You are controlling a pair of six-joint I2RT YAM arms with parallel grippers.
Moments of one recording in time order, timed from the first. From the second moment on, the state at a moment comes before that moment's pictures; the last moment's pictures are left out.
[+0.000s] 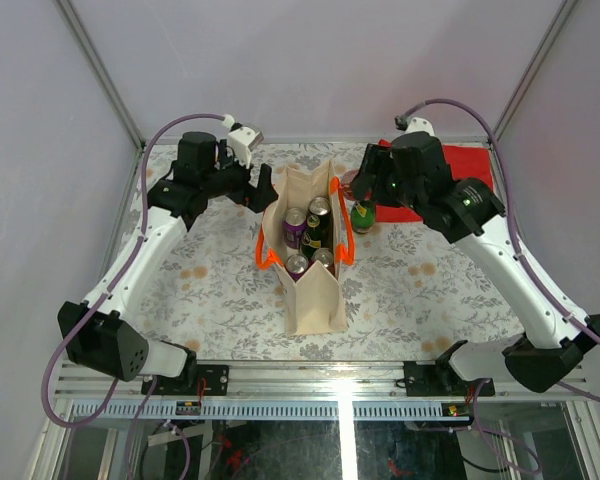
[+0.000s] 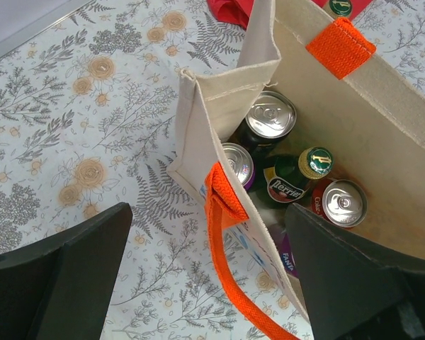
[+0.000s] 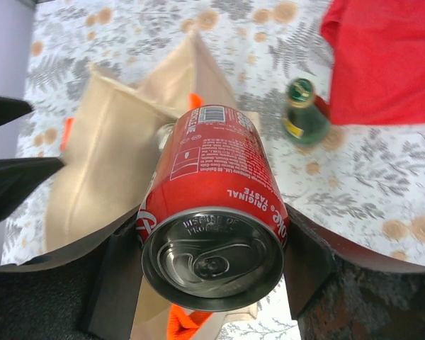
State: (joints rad) left arm -0.29 1.38 1.36 -0.49 0.45 0.12; right arm 0.63 1.32 1.61 -0.88 0.26 0.59
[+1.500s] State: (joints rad) left arm -0.12 1.43 1.27 -0.42 0.37 -0.18; right arm 1.19 1.52 1.46 -1.07 0.17 0.75
